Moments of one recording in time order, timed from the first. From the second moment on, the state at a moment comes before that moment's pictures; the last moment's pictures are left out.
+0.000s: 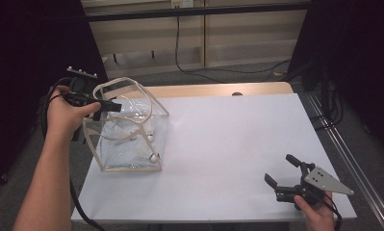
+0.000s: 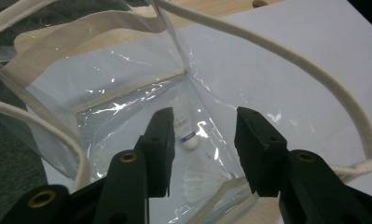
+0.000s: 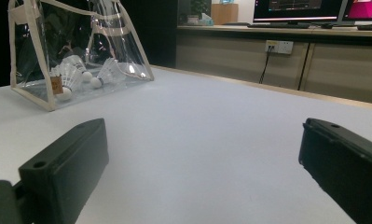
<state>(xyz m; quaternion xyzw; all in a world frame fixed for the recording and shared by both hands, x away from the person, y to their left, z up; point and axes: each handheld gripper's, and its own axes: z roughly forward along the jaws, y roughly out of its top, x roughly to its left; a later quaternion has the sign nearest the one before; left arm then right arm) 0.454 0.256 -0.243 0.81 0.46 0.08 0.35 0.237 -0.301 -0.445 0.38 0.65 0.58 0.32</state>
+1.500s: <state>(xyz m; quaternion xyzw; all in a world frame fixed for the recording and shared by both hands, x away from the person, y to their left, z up) 0.416 0.218 -0.240 0.83 0.34 -0.03 0.43 0.237 -0.300 -0.445 0.38 0.65 0.58 0.31</state>
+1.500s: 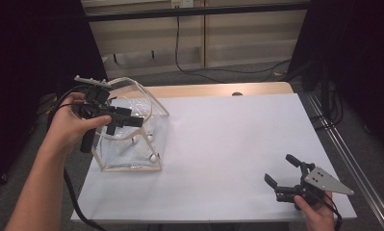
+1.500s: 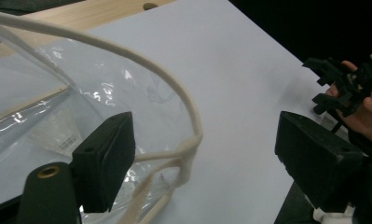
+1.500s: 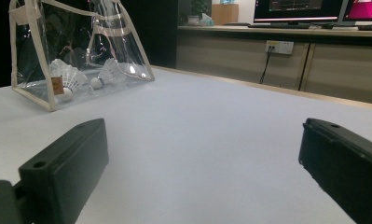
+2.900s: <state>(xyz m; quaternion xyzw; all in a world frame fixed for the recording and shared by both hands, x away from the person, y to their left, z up) 0.389 0.205 -0.259 0.83 0.29 -0.05 0.47 0.238 -0.298 -0.445 0.37 0.65 0.58 0.31</state>
